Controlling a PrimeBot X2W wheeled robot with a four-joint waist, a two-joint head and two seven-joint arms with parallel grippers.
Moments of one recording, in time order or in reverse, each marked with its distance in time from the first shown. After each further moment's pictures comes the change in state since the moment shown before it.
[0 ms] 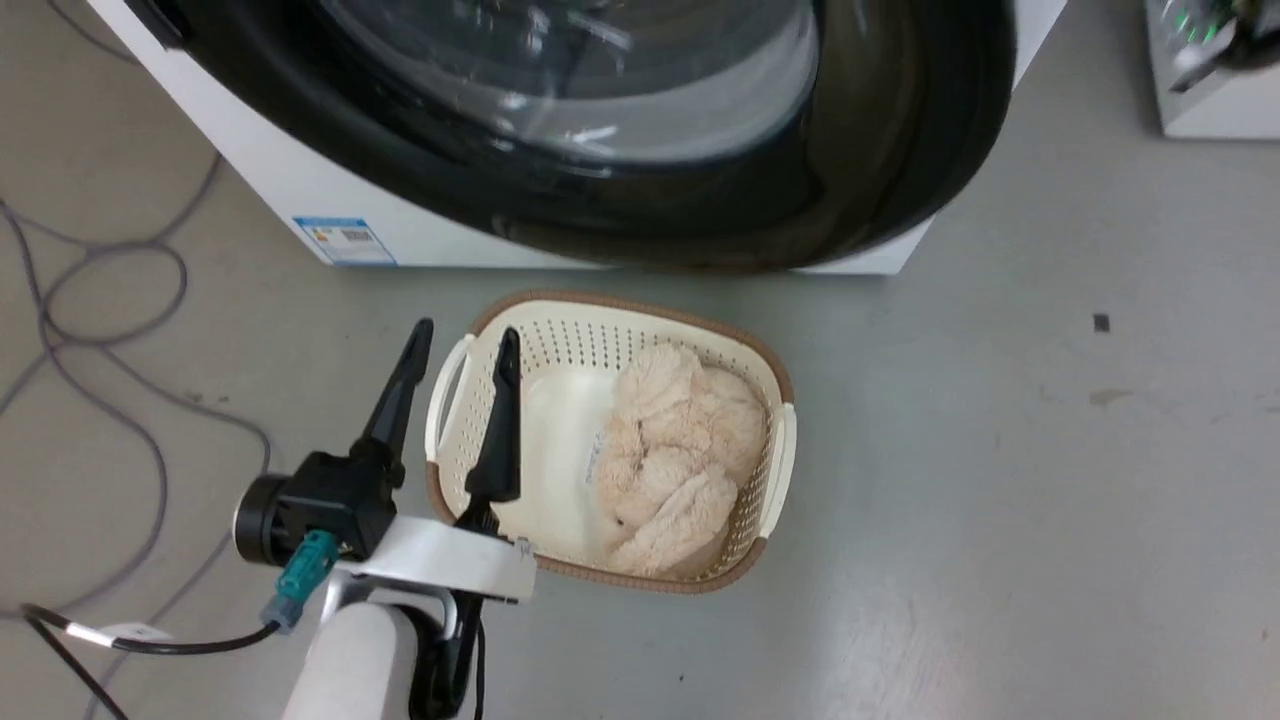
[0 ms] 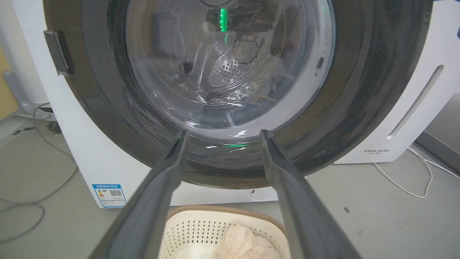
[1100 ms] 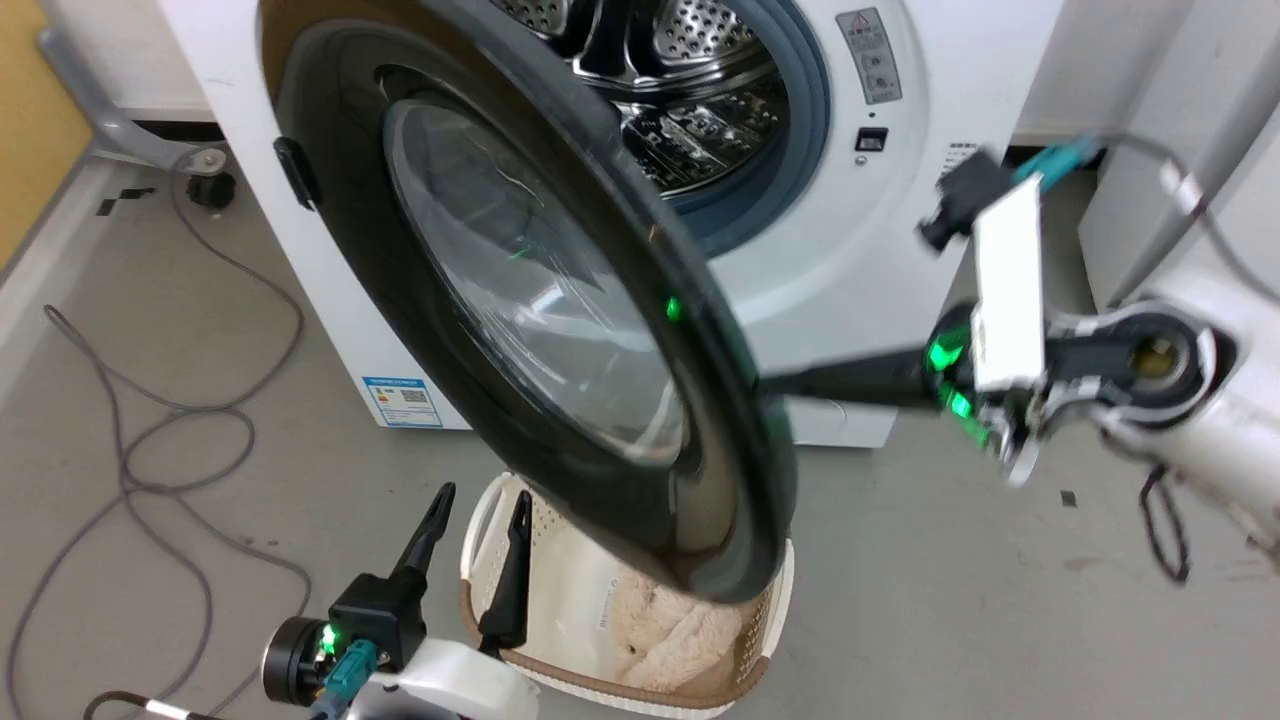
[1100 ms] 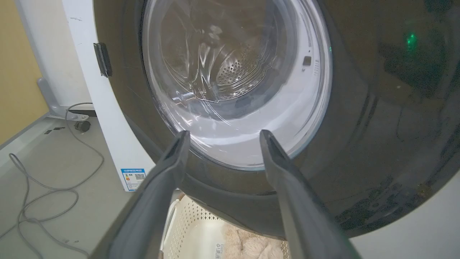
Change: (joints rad) left arm 0.175 0.000 -0.009 0.114 0.037 0.003 0.000; right arm 0.476 -0.245 0.052 -0.796 0.156 0.000 -0.072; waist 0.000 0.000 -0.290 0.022
